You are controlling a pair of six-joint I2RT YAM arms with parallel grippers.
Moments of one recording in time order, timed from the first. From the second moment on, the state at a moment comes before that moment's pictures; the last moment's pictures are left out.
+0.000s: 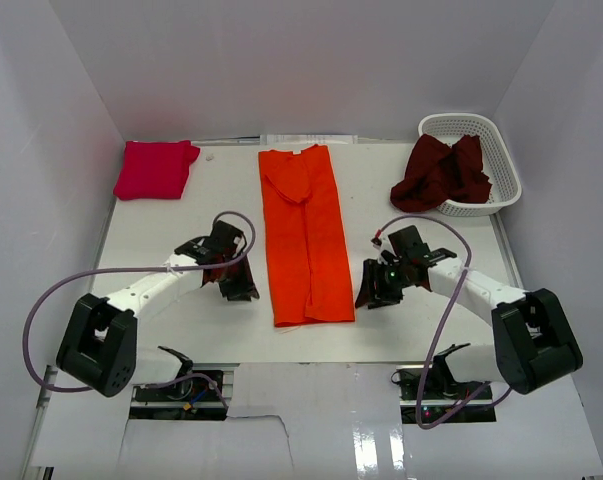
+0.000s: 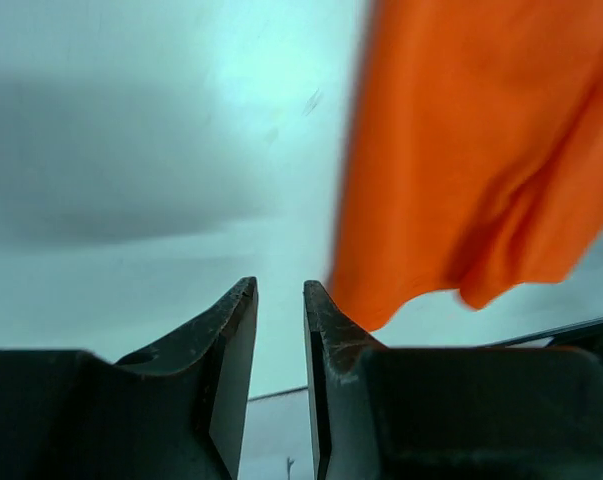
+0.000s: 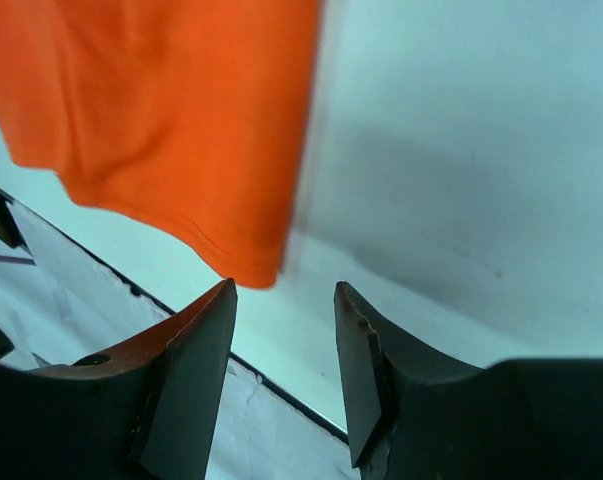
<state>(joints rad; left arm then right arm) -0.46 1.33 0.82 -0.60 0.15 -0.70 0.43 1.34 0.69 -0.47 -0.48 0.36</state>
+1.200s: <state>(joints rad) -0.63 1.21 0.54 -0.34 0.14 -0.94 0.47 1.40 0.53 -0.21 -0.60 0.51</state>
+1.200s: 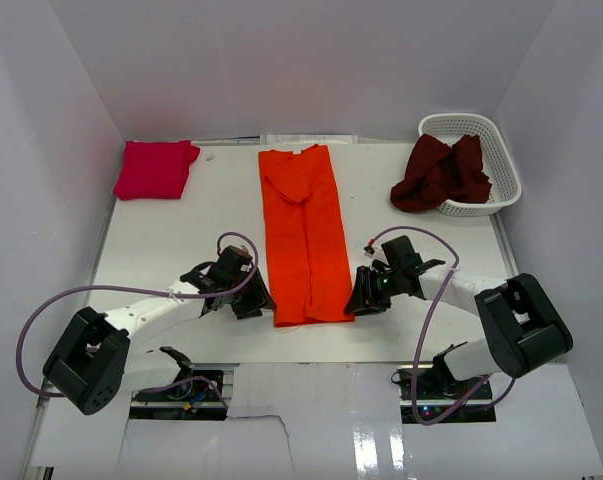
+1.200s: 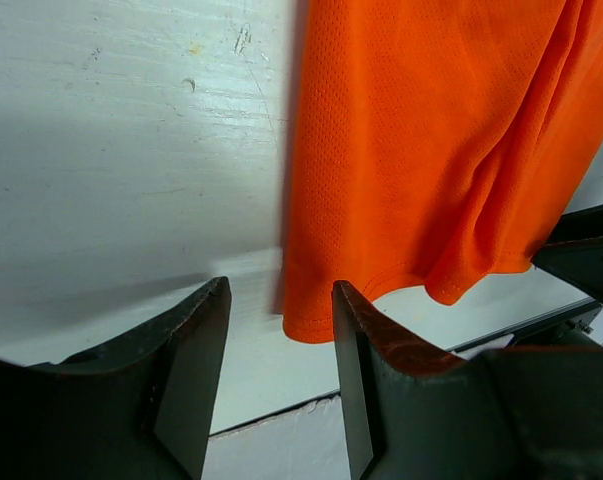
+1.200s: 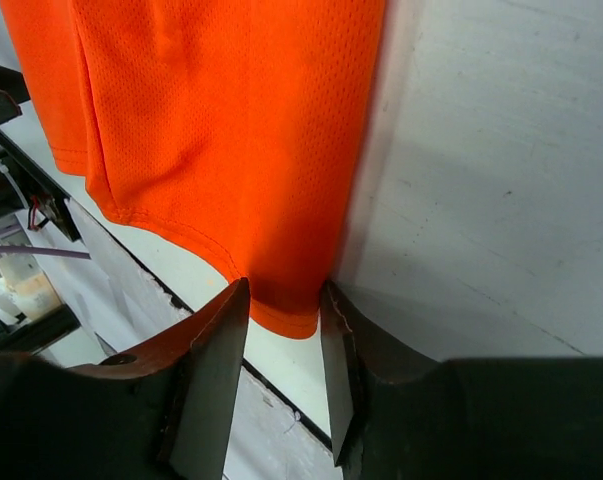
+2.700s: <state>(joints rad) -0.64 1.25 0.56 -0.29 0.16 -0.96 0.47 1.47 0.55 -0.21 -0.60 0.47</state>
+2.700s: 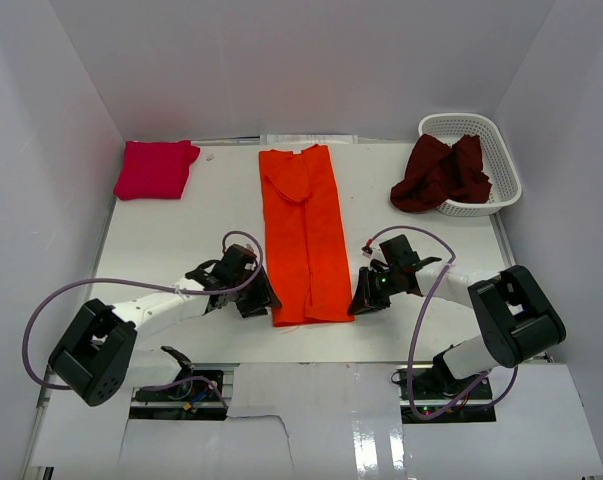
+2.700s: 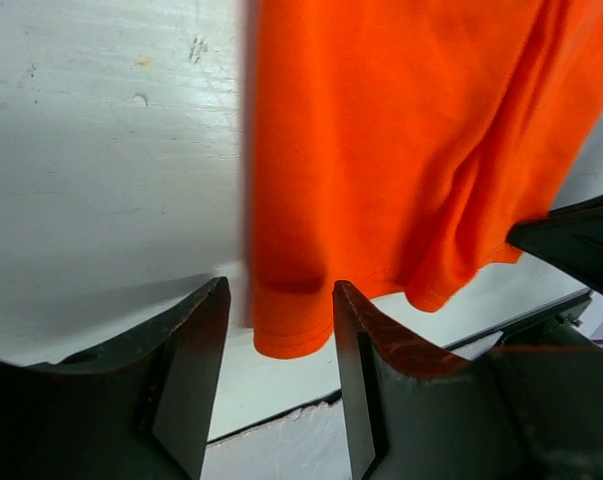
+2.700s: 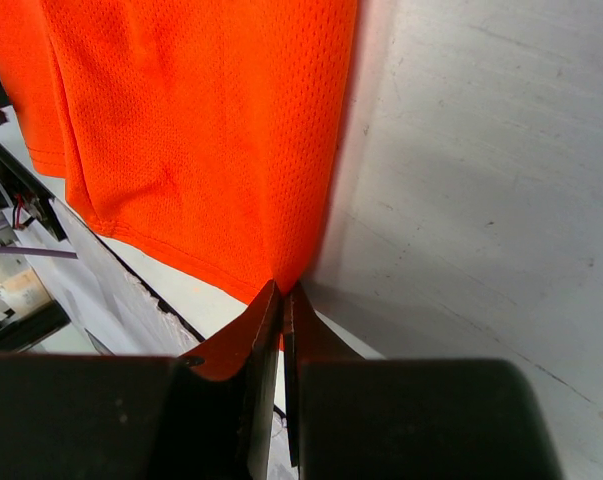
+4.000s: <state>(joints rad) -0.66 1.30 0.68 -0.39 0.20 -0.99 0.48 1.44 0.75 -0.42 -0.57 0.40</state>
